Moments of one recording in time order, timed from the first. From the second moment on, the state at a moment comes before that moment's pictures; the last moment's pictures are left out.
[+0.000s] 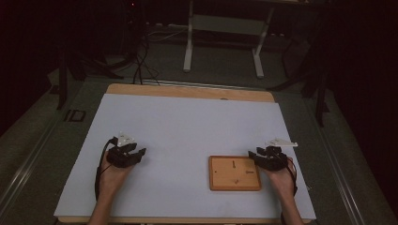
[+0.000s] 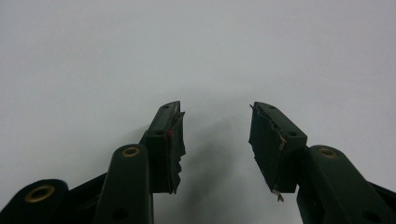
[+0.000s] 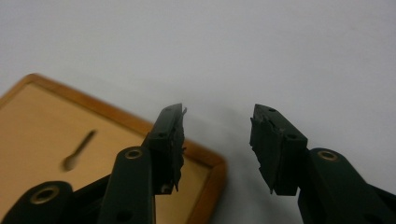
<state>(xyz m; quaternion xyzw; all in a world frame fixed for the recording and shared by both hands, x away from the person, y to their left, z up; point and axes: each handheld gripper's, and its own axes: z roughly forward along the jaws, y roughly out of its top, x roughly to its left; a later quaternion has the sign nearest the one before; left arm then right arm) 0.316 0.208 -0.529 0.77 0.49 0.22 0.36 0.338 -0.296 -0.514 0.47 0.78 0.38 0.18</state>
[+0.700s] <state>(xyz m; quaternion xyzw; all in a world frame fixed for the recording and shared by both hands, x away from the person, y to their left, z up) 0.315 0.201 -0.529 0.78 0.47 0.22 0.36 0.304 -0.283 -0.509 0.38 0.83 0.40 0.12</state>
